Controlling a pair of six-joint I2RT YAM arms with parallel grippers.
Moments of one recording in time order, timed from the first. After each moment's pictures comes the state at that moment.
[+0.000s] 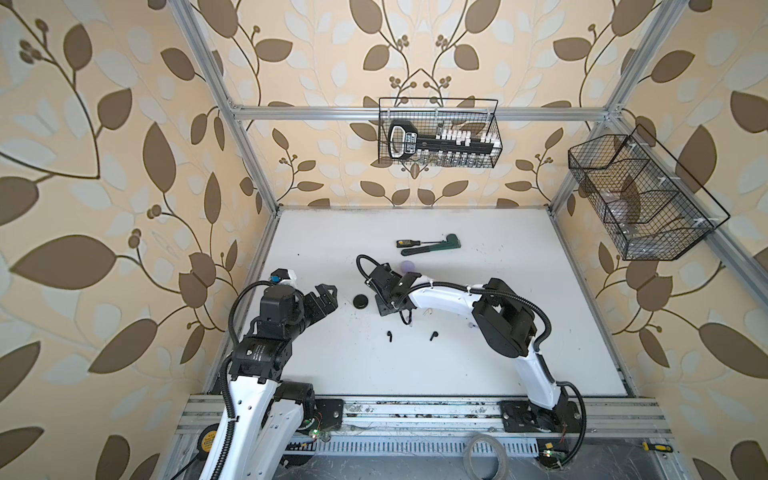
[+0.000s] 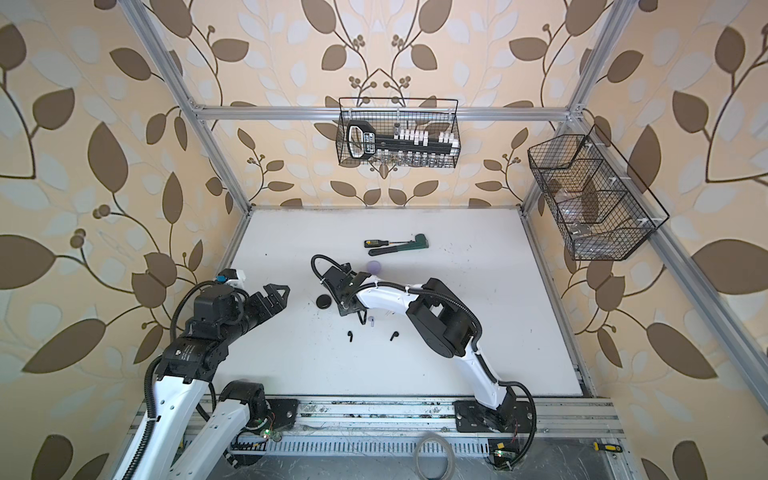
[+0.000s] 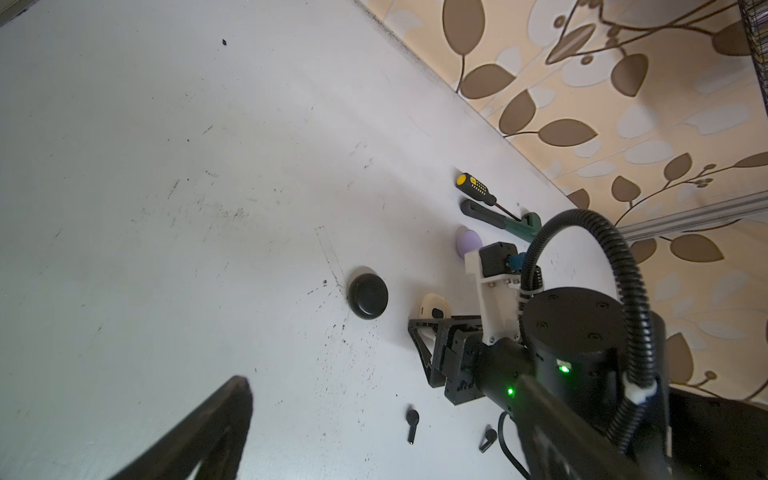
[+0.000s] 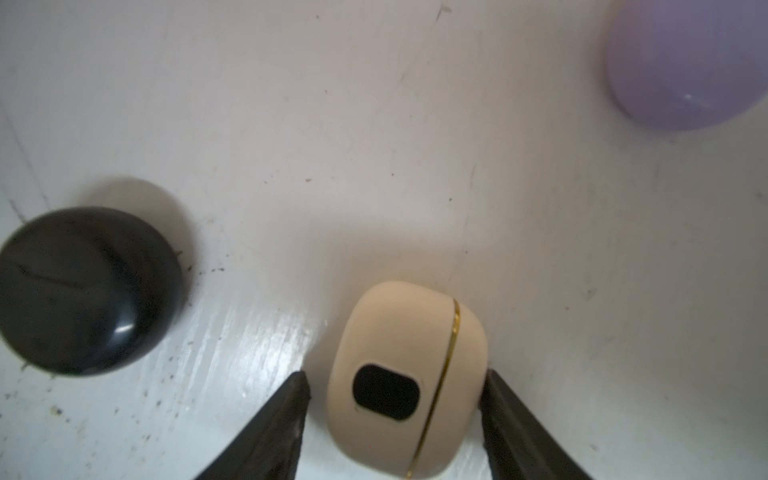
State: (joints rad) left arm -0.06 0.59 0.71 -0.74 0.13 -0.66; right arm 0.93 2.21 1.65 -0.64 0.29 0.58
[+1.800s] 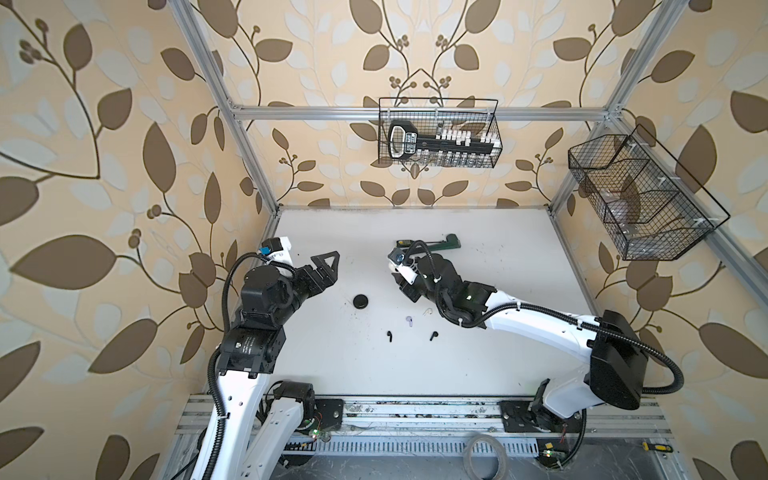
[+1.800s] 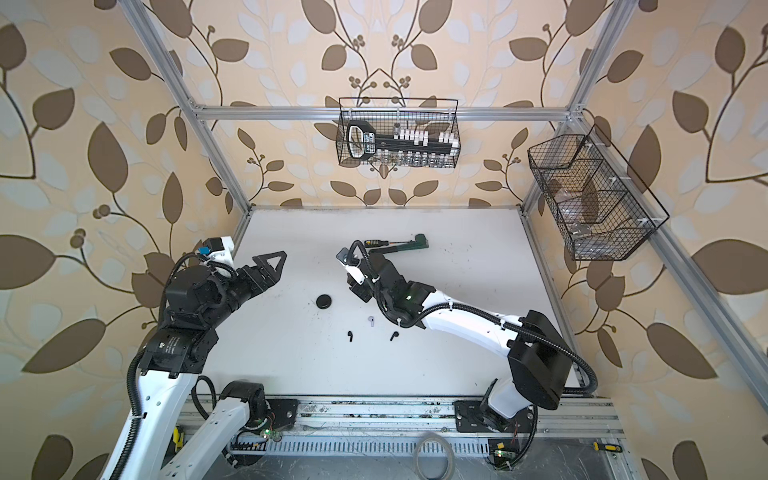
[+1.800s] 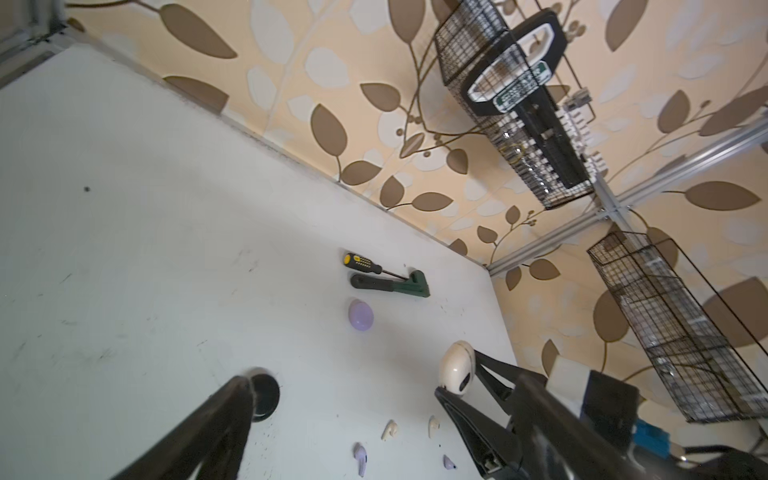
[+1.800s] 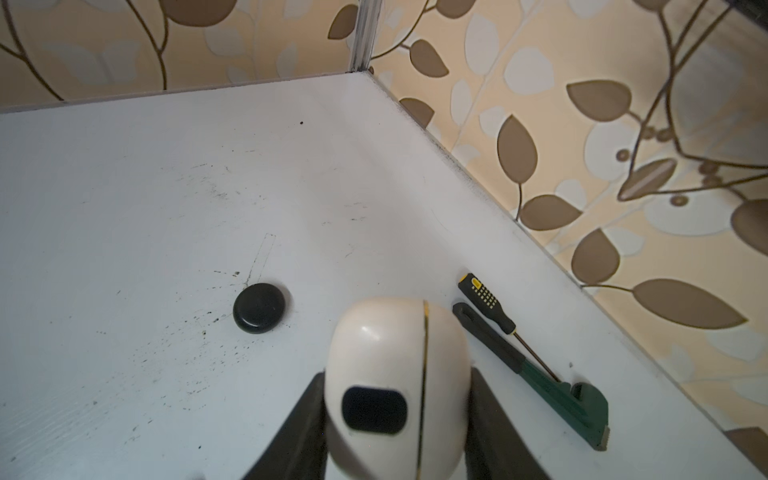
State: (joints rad) left arm -0.06 0.67 0.90 -0.49 0.29 -0.67; right arm 0.91 1.53 1.11 -0.01 0.28 -0.28
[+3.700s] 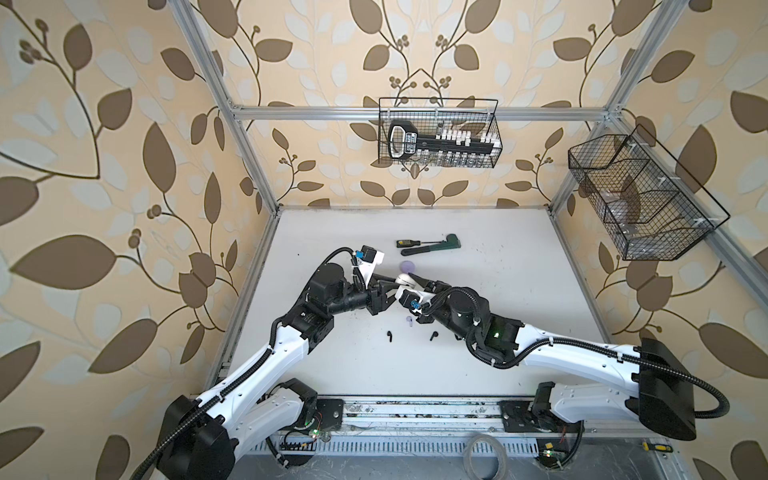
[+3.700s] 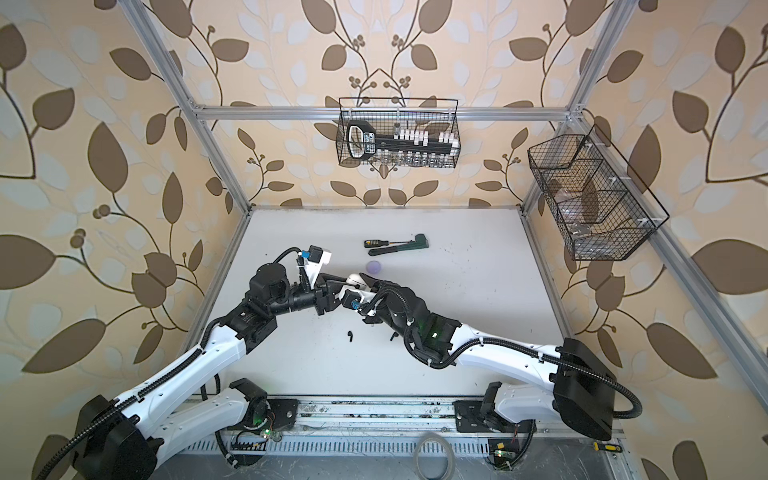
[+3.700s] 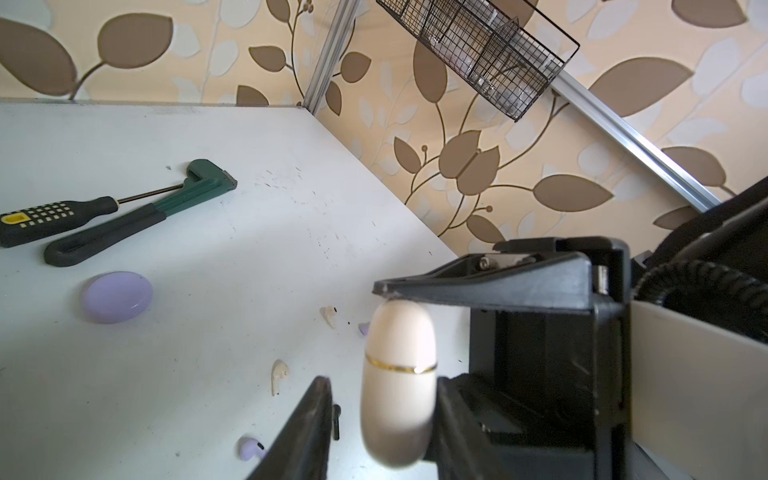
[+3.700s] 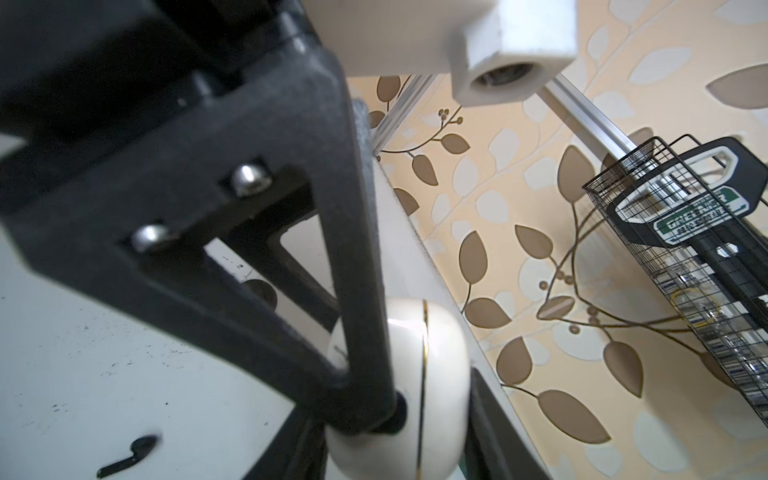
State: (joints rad) left arm -0.46 0.98 0.64 0.10 0.68 -0.40; right arm 1.02 1.27 0.77 0.32 0.30 -0.65
